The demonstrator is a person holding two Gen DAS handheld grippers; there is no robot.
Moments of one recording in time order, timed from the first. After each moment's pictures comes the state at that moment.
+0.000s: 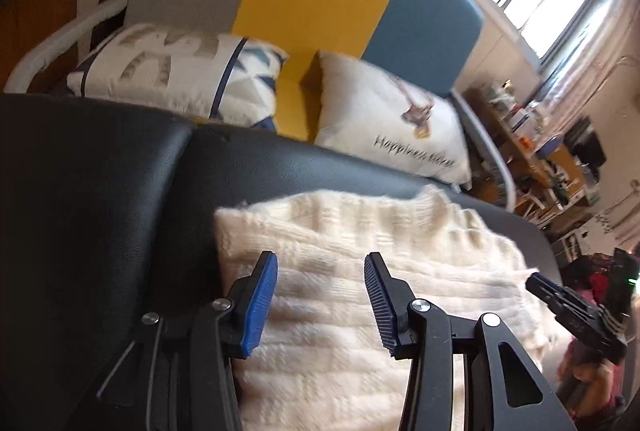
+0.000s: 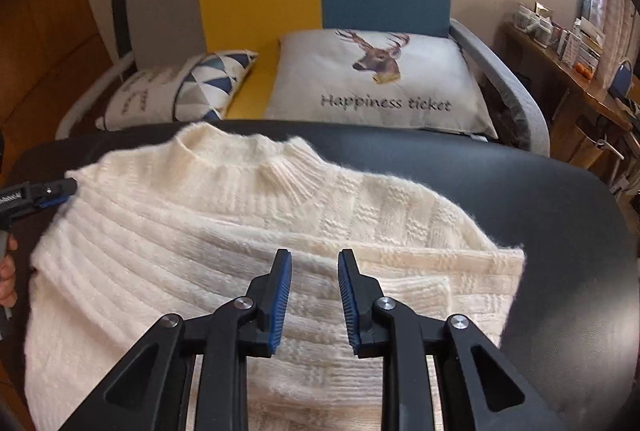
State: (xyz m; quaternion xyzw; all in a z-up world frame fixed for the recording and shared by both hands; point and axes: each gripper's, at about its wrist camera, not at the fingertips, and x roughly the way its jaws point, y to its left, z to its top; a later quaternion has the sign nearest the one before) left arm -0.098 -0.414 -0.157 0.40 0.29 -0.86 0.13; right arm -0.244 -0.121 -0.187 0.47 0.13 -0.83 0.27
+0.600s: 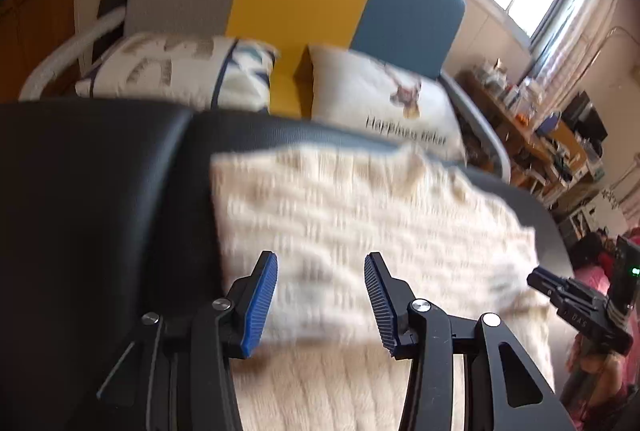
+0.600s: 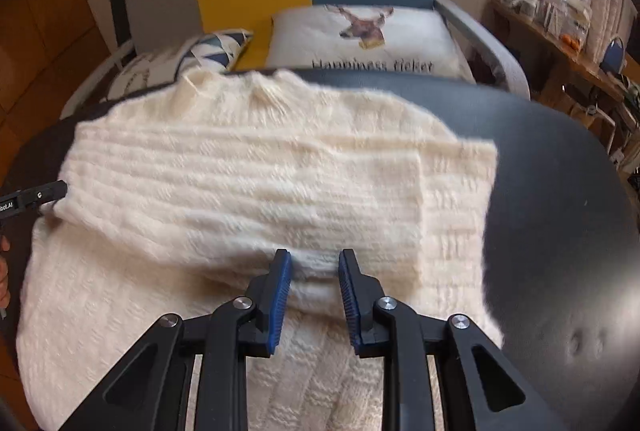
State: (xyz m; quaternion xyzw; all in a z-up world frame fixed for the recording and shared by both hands) left arm -0.052 -0.359 -0.156 0.43 0.23 -0.86 0.13; right arm -0.193 -0.069 -0.202 0.49 0.11 -0.82 0.27
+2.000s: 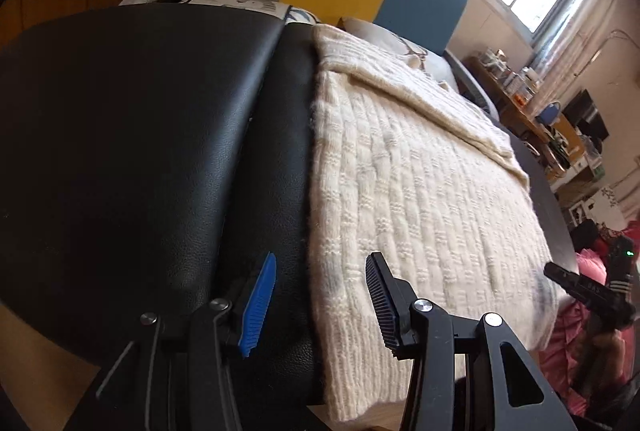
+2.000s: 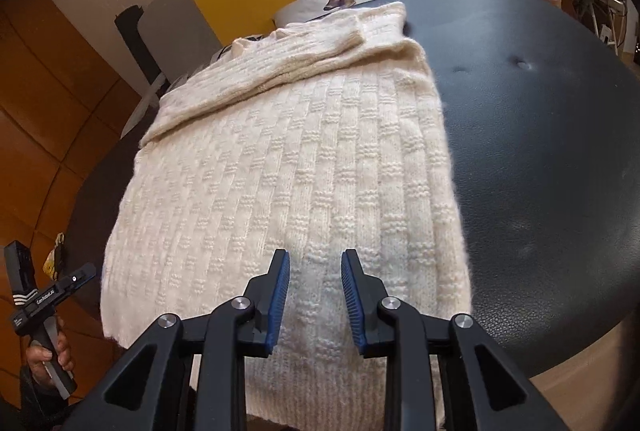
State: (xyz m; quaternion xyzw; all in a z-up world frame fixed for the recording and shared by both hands) left arm 0.211 -0.267 -0.158 0.41 0.27 -0.86 0.15; right arm 0.001 0.057 -0.175 0.52 -0.04 -0.80 0.29
